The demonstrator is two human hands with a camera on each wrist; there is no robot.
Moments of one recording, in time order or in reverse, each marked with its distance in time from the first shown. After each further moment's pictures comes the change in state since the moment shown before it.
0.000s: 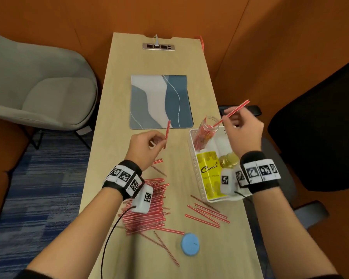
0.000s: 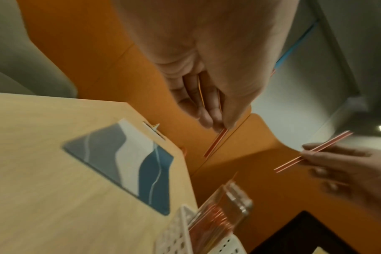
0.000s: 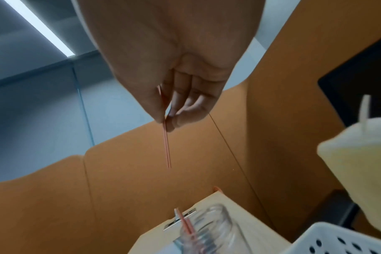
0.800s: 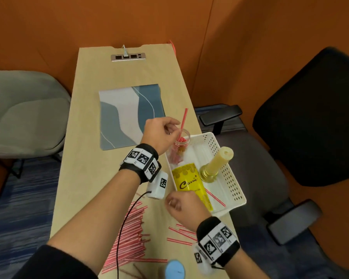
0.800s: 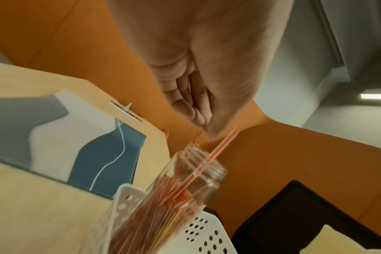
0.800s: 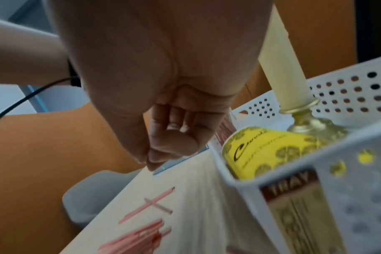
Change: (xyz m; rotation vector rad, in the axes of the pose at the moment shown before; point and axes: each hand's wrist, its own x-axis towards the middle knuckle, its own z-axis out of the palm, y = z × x) left_hand 0.112 0.070 0.111 -0.040 -0.113 0.030; right_hand -0.119 0.076 0.039 -0.076 -0.755 0.161
